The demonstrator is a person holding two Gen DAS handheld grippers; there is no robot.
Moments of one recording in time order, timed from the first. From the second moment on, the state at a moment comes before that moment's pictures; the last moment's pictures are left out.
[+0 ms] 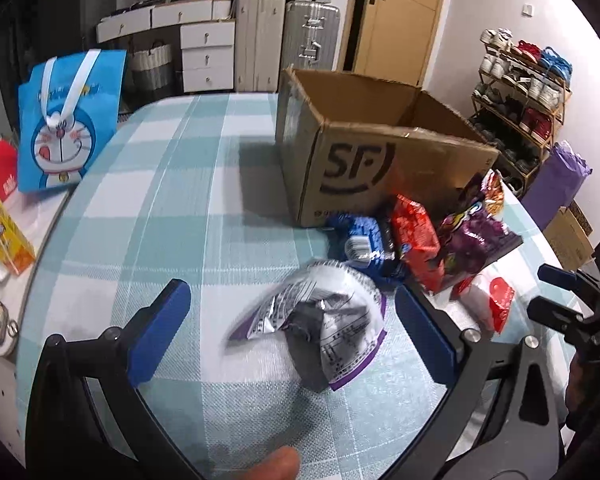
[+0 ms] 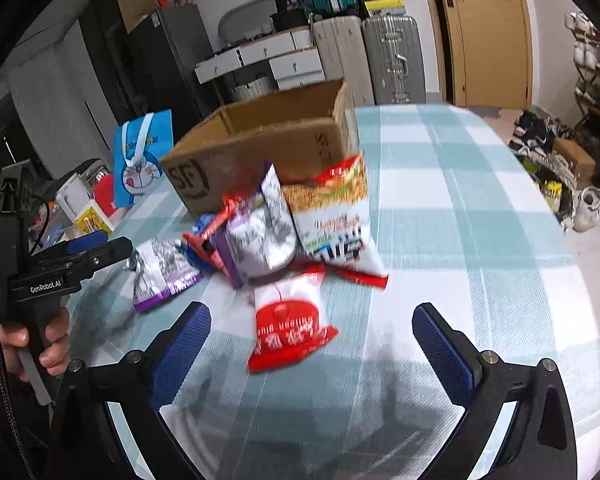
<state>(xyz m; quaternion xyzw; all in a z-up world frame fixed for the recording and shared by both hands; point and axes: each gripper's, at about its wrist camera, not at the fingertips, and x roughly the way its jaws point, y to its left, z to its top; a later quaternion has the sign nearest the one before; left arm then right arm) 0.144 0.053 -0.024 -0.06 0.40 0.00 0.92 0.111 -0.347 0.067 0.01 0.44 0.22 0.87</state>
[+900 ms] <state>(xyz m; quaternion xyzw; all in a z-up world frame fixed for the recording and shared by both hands) 0.169 0.047 -0.053 -0.05 0.44 -0.03 0.90 0.125 -0.299 0.036 -0.06 0.47 0.26 0.84</state>
